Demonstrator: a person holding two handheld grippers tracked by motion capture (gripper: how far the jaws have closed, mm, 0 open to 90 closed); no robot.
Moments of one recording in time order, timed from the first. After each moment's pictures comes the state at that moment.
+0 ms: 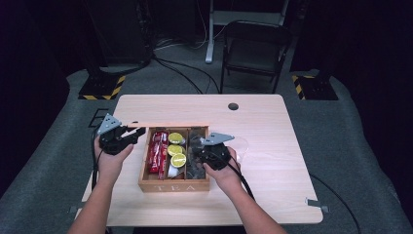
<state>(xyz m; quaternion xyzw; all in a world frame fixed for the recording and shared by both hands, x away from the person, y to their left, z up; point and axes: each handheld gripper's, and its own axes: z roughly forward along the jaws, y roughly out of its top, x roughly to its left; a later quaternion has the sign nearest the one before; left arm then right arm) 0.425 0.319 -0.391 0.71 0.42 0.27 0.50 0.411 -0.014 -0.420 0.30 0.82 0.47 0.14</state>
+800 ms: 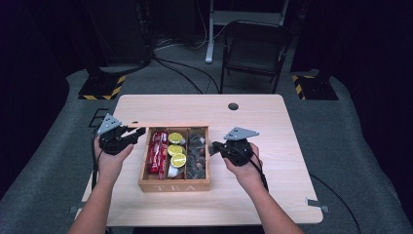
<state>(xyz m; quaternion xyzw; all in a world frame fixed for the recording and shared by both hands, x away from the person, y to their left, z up) 0.425 0.319 -0.391 0.71 0.42 0.27 0.50 0.408 -0.072 -0.395 0.34 0.80 0.46 0.17</state>
